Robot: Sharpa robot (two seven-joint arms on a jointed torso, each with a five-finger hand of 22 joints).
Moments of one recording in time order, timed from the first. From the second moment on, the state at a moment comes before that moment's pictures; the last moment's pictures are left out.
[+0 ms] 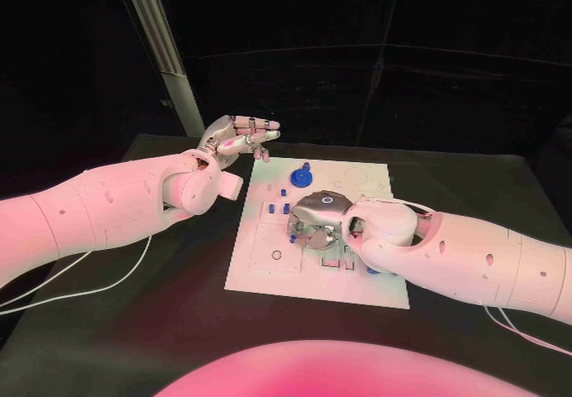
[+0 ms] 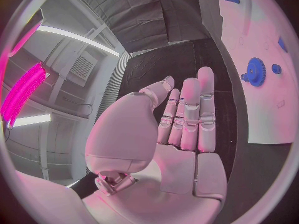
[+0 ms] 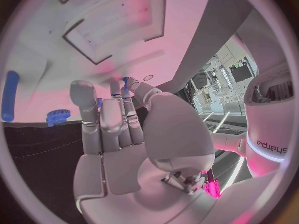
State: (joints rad) left arm 1.18 -0.75 -0.08 1.28 -0.05 -0.21 0.46; left_hand 1.33 -0.10 0.44 -0.04 0.05 0.99 0.17 0.11 0.07 0.99 0.12 0.23 0.07 1.21 0.03 0.99 0.53 0.18 1.16 0.13 0.63 0.75; right arm 1.07 -0.54 -0.06 1.48 -1.80 -0.13 -0.05; right_hand 1.29 -0.07 0.47 -0.03 0.09 1.11 0.14 0.08 0.08 1.22 0.08 0.10 0.07 1.47 -0.01 1.16 1.11 0.15 1.32 0.09 1.07 0.74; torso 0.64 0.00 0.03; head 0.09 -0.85
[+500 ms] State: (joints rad) left arm 1.18 -0.75 -0.08 1.28 -0.05 -0.21 0.45; left_hand 1.33 -0.10 0.44 -0.04 0.05 0.99 0.17 0.11 0.07 0.99 0.12 0.23 0.07 1.21 0.03 0.99 0.53 0.18 1.16 0.13 0.63 0.75; right arm 1.07 -0.55 -0.07 1.47 -1.80 -0.16 -0.05; right_hand 1.27 -0.11 0.40 -0.02 0.11 0.96 0.18 0.07 0.07 1.06 0.11 0.07 0.07 1.46 0.01 1.12 1.05 0.15 1.25 0.12 1.01 0.64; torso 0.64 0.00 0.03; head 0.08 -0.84
